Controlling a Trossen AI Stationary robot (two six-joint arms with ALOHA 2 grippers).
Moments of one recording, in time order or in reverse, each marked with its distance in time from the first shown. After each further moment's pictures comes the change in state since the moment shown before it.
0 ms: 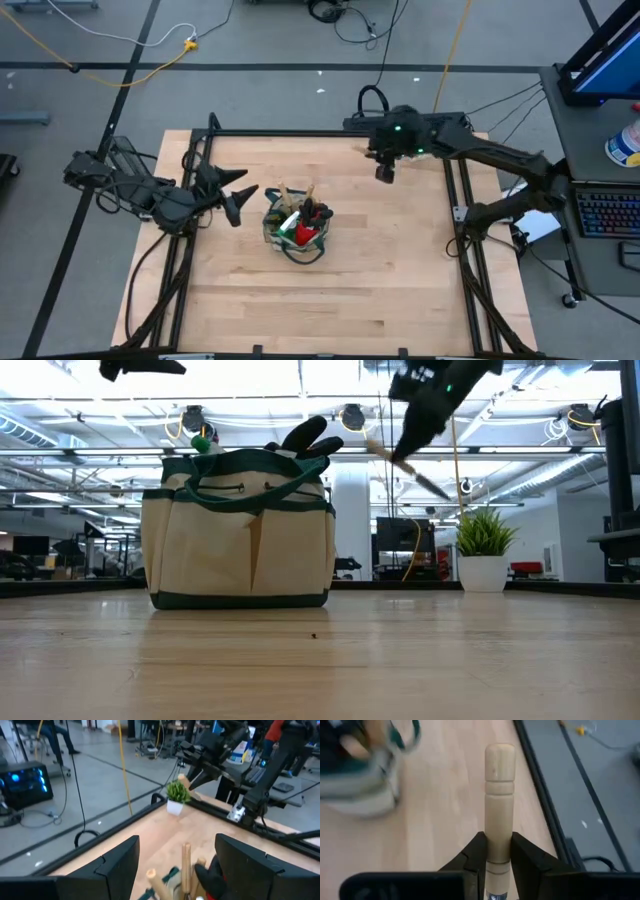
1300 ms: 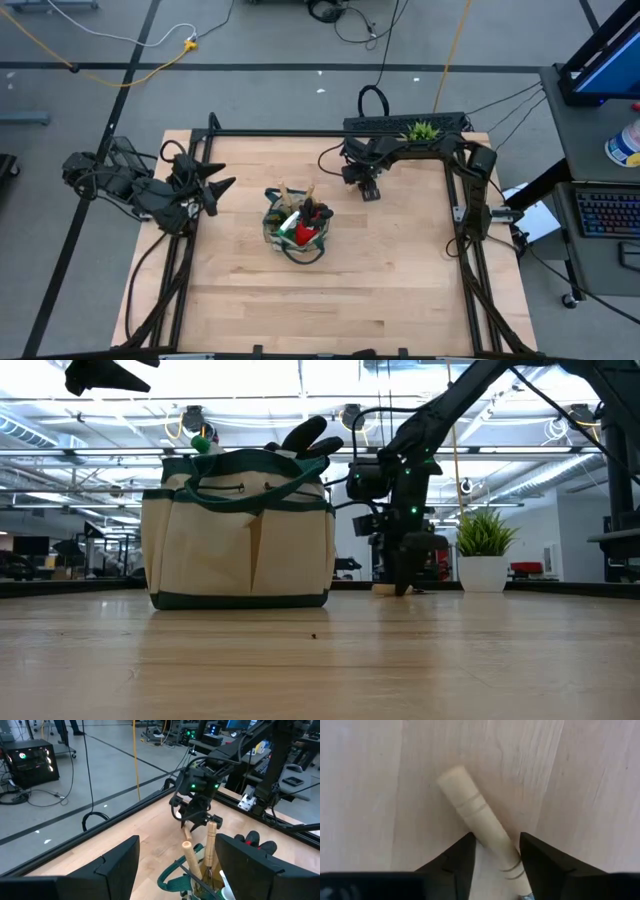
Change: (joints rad) left arm -0.013 -0.205 0.000 -0.352 0.007 -0.168; right arm -0.008 0.605 0.005 -0.033 0.086 -0.386
